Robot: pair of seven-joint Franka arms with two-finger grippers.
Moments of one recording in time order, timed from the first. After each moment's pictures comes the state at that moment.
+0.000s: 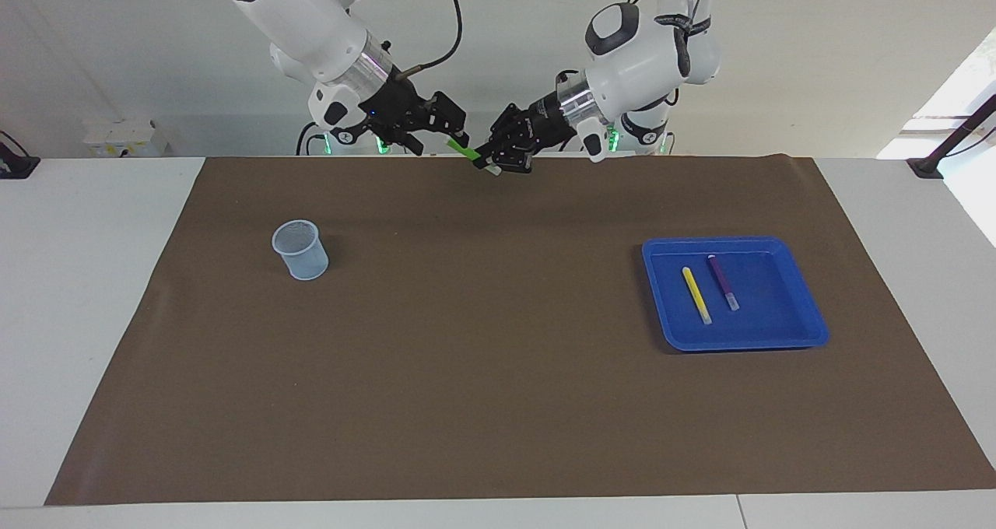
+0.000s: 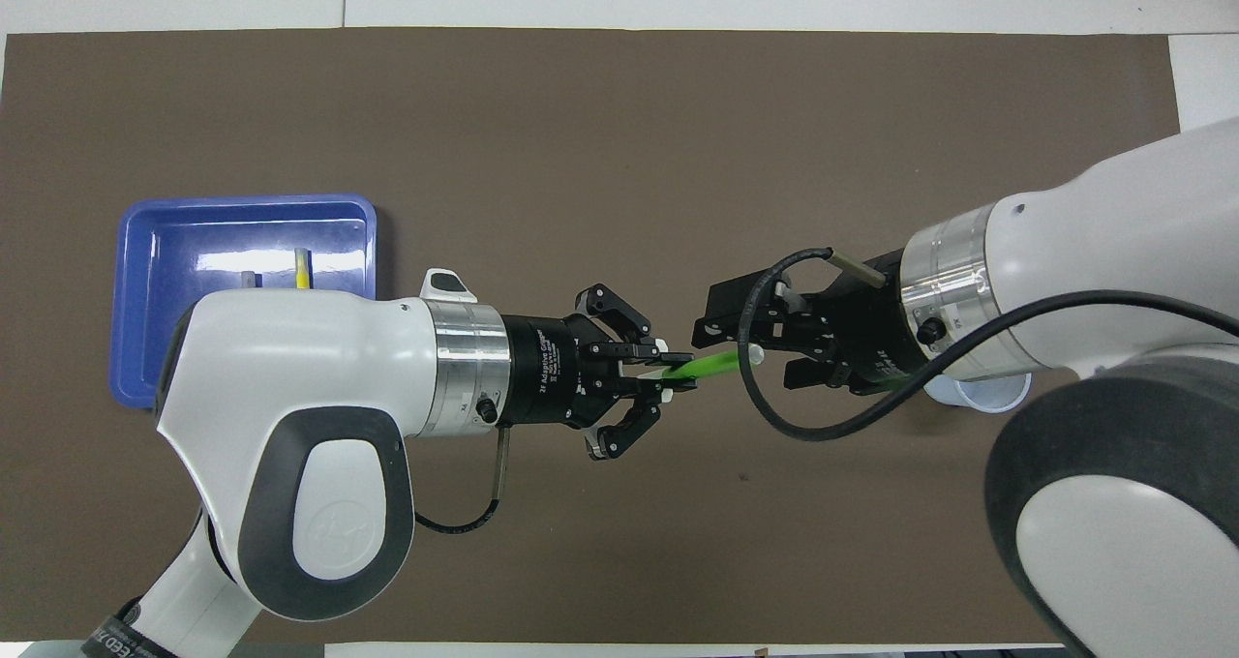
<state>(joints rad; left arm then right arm) -0.62 -0.10 -0.05 -2.04 -1.08 2.25 -1.71 0.27 -0.10 0.06 -1.78 0.58 1.72 0.56</state>
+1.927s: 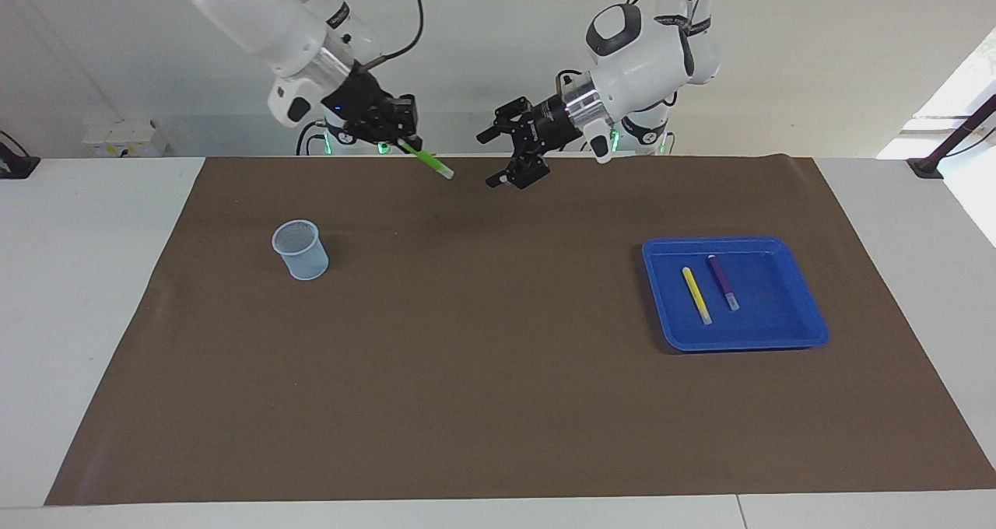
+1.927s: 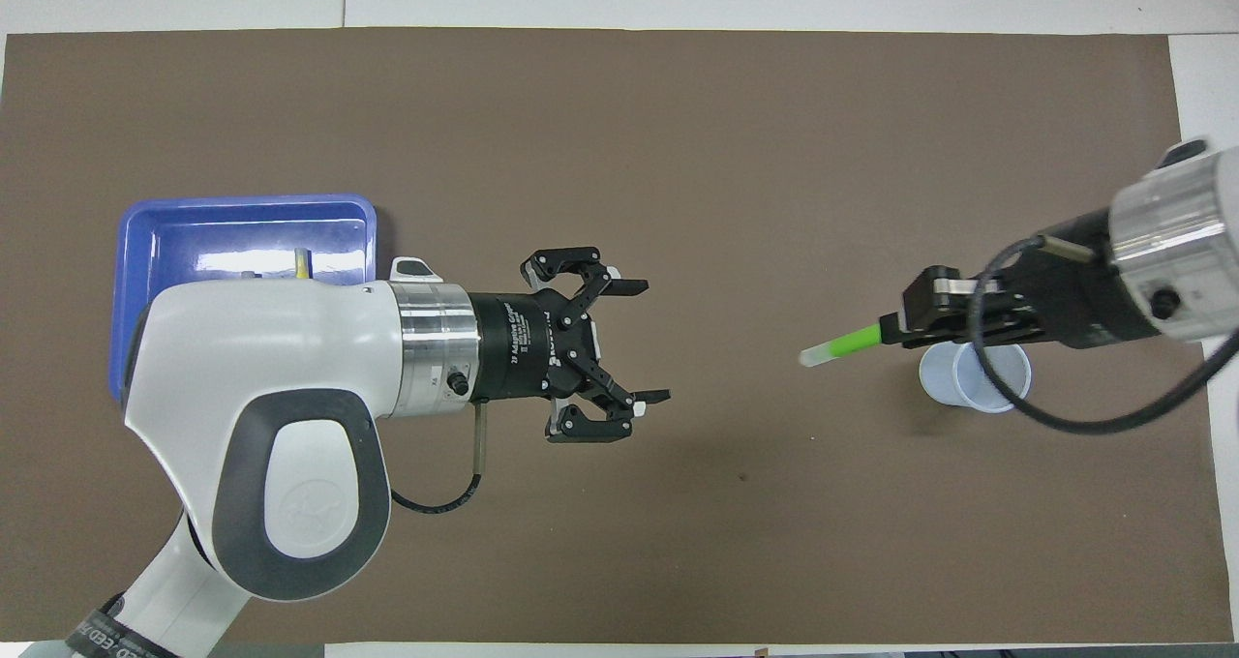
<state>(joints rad) -0.58 -0.10 -0.03 -2.04 -1.09 2.29 -1.75 0.03 -0.10 0.04 -1.70 0.44 1.51 0.14</state>
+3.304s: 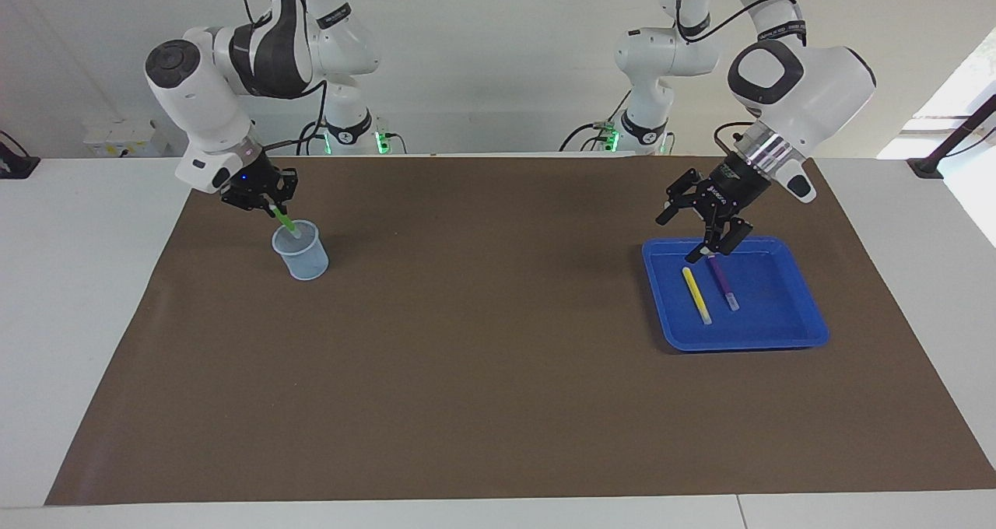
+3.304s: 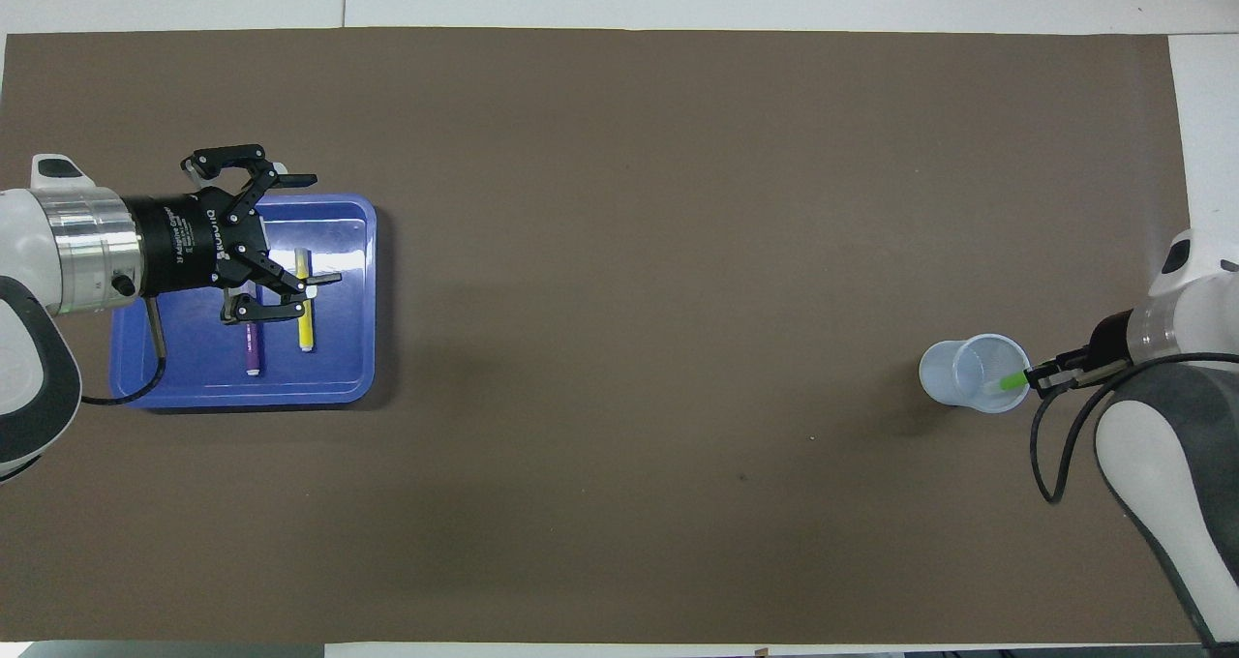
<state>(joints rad) -0.11 -0.09 -0.02 -2.08 -0.69 2.20 -1.35 -0.13 -0.20 0.04 -2.23 0.01 1.93 -0.39</state>
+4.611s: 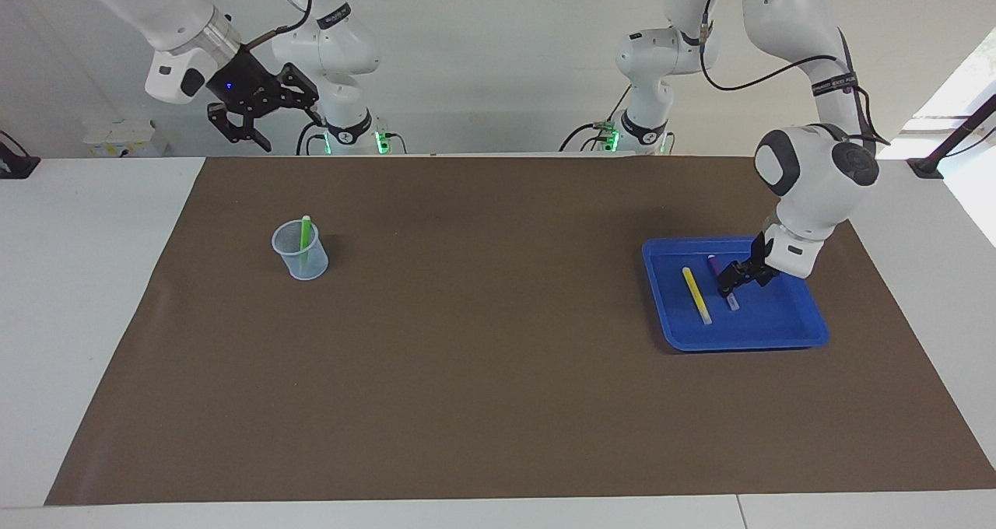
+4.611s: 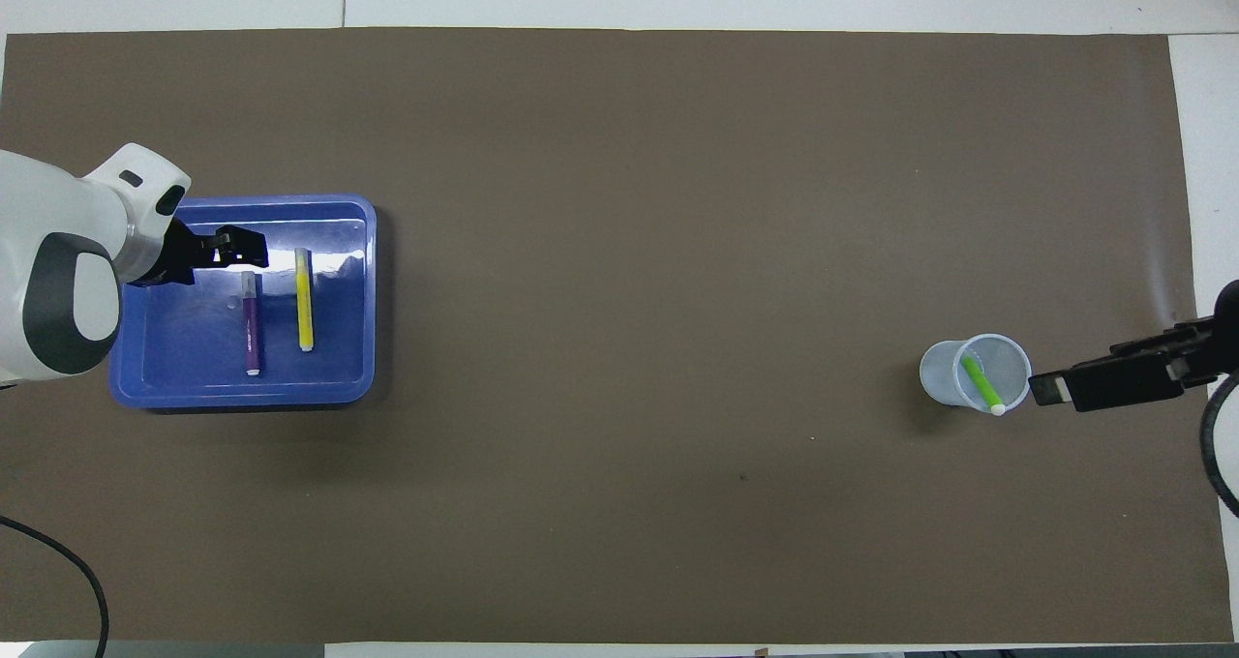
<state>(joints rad) 0.03 0.22 -0.02 -2.01 -0.02 2.25 -0.05 -0.10 -0.19 0.04 -1.74 0.34 1.39 -0.25</state>
